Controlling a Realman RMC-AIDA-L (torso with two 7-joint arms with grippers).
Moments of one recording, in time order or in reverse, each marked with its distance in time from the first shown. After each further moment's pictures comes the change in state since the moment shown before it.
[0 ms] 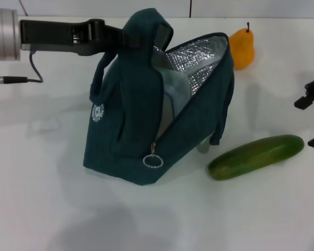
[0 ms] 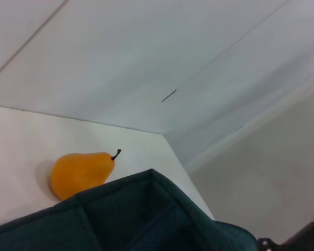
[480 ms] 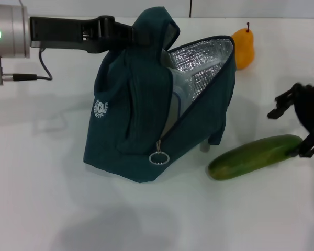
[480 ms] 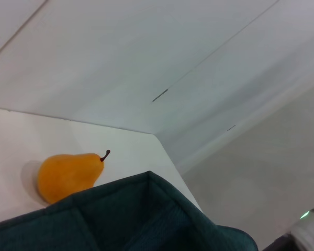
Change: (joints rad) left arm -0.017 -0.017 0.000 0.000 0.000 -0.005 -0.002; right arm 0.001 0.112 -0.056 0.014 -0.120 0.129 -0.158
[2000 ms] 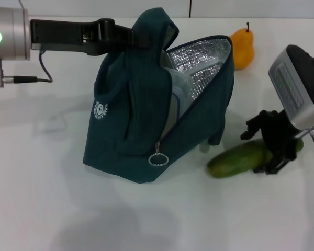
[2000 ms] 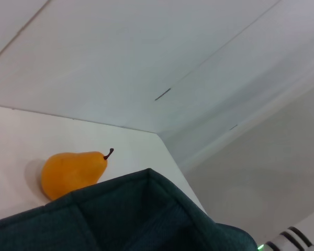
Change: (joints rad) left arm 0.004 0.001 0.004 -0.009 0.001 -0.007 0.006; right arm -0.016 0.060 -0.193 0.205 0.044 0.324 -0.052
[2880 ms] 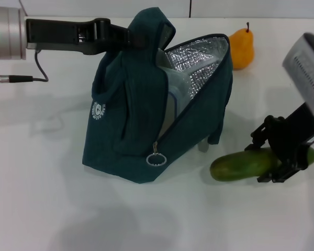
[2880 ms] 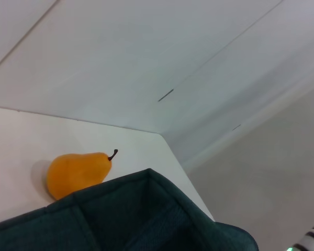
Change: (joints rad) left arm 0.003 0.008 -0.003 0.005 0.004 0.004 0.002; right arm -0.015 -0.008 0.060 -0.101 0.024 -0.210 0.031
